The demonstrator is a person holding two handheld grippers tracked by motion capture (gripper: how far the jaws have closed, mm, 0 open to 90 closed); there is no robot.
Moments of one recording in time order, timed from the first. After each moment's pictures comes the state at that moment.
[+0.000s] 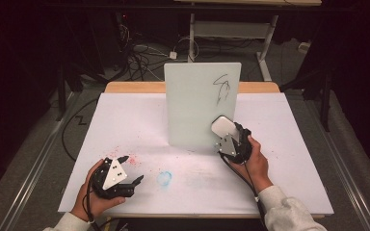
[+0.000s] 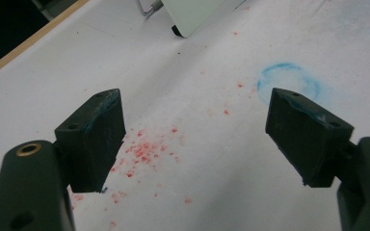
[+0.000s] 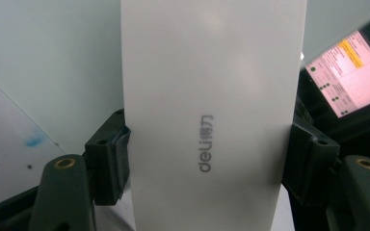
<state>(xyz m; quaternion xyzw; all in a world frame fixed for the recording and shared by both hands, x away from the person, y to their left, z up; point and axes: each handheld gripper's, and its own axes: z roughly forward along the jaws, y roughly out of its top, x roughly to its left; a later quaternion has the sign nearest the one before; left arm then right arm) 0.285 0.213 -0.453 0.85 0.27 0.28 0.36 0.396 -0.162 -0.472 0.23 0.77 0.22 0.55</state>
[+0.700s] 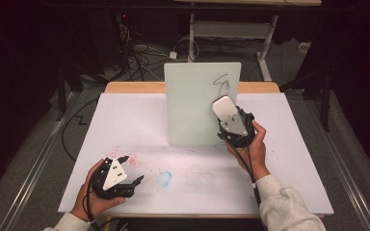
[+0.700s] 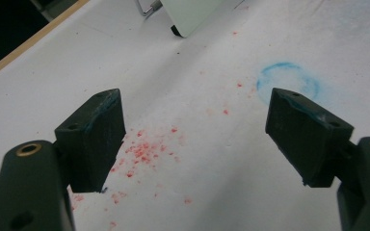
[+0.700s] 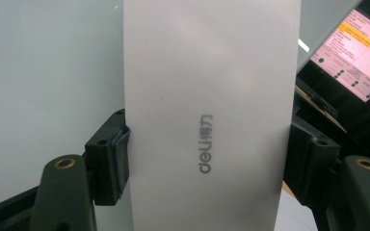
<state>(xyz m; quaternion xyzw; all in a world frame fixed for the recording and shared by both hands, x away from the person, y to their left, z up) 0.285 0.213 -0.453 0.85 0.26 0.28 0.36 0.415 -0.160 -0.410 0.31 0.72 0.33 0.52</state>
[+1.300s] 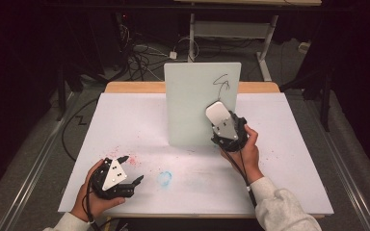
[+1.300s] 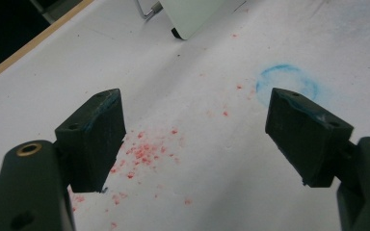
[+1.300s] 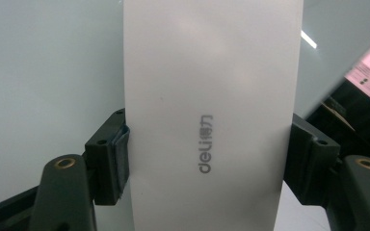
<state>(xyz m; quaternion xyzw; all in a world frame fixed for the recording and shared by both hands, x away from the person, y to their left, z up) 0.284 0.214 -0.452 0.85 0.26 0.28 0.36 0.407 -0.139 -0.435 0.30 0.74 0.31 0.52</state>
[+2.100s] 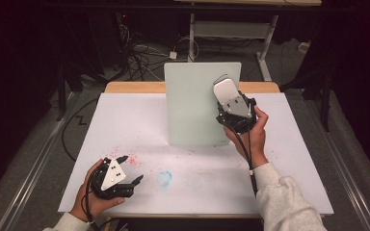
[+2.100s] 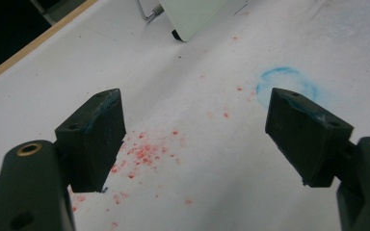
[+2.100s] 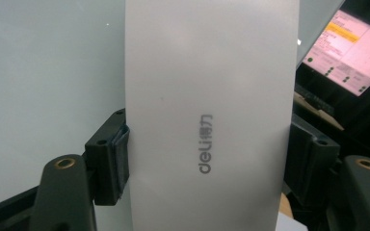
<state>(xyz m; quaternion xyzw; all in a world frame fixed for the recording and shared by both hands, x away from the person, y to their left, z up) 0.283 0.215 -0.451 0.85 0.26 0.28 0.36 0.427 -0.152 -0.371 0.34 0.70 0.35 0.52</state>
